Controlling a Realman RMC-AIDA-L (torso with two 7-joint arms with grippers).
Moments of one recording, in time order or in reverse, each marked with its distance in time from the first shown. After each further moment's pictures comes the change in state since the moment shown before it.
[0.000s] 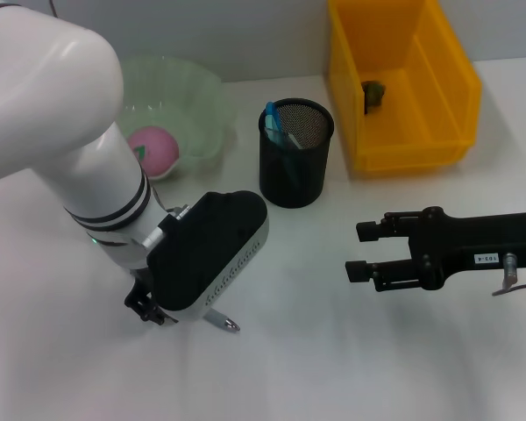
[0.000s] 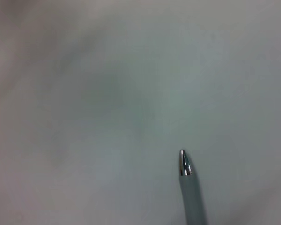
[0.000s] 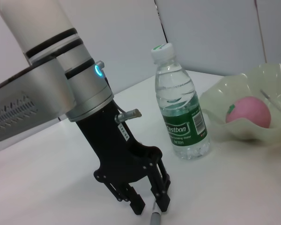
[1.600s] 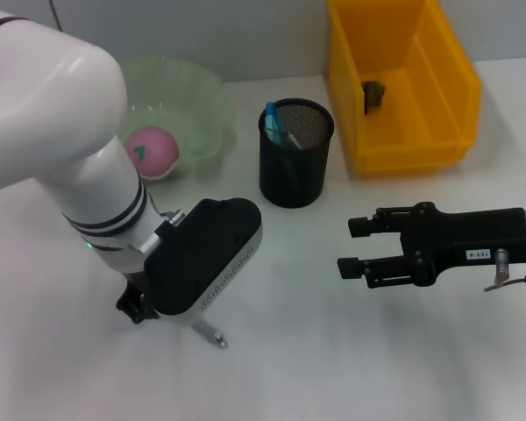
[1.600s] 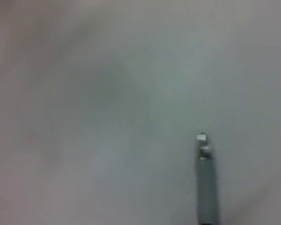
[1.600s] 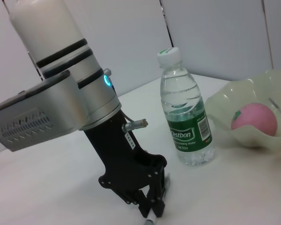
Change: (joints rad) left arm -0.003 0.000 0.019 -0.038 0.020 -0.025 -0.014; right arm 0.015 0.008 -0.001 0.000 0.001 0.003 -0.012
